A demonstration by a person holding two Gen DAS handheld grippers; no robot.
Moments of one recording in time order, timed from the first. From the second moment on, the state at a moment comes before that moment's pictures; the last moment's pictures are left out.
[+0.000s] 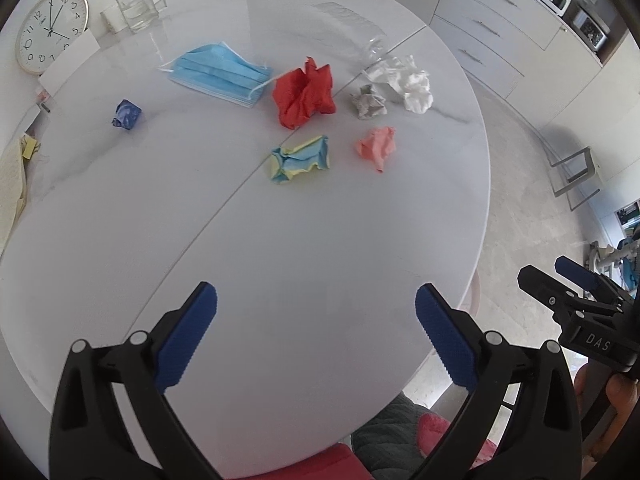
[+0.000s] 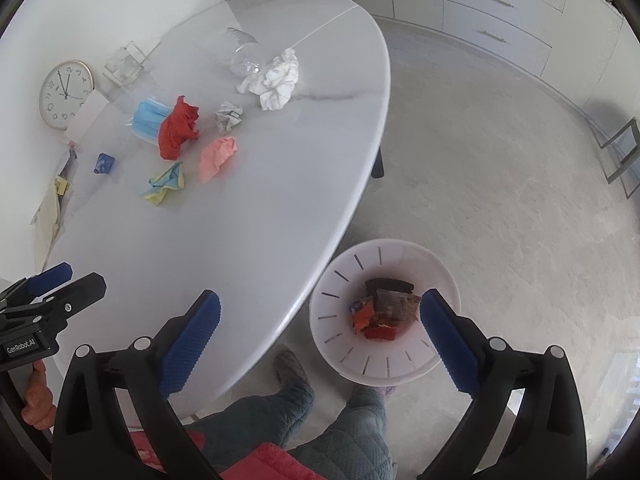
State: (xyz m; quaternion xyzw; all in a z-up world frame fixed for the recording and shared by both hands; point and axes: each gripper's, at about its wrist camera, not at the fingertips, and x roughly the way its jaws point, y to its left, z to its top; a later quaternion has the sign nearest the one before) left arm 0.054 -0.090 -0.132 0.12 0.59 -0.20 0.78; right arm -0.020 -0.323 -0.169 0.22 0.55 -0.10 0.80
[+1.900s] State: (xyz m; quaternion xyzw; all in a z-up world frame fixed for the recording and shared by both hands) left arm 0.177 -0.078 -0.187 0.07 0.60 -0.20 0.77; right arm 0.170 -0.267 -0.220 0.13 0.60 0.01 0.79
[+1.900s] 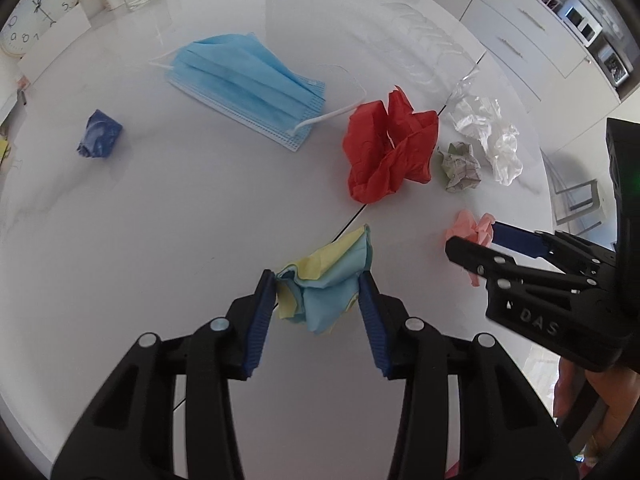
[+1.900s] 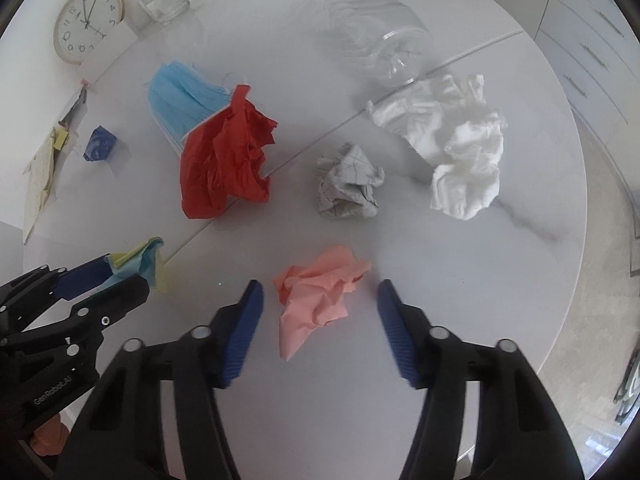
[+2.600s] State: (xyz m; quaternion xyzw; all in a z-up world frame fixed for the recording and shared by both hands) left arm 0.122 -0.090 -0.147 0.10 0.55 -0.25 0.79; right arm 0.098 -0.272 -0.164 0.13 0.55 0.00 0.82
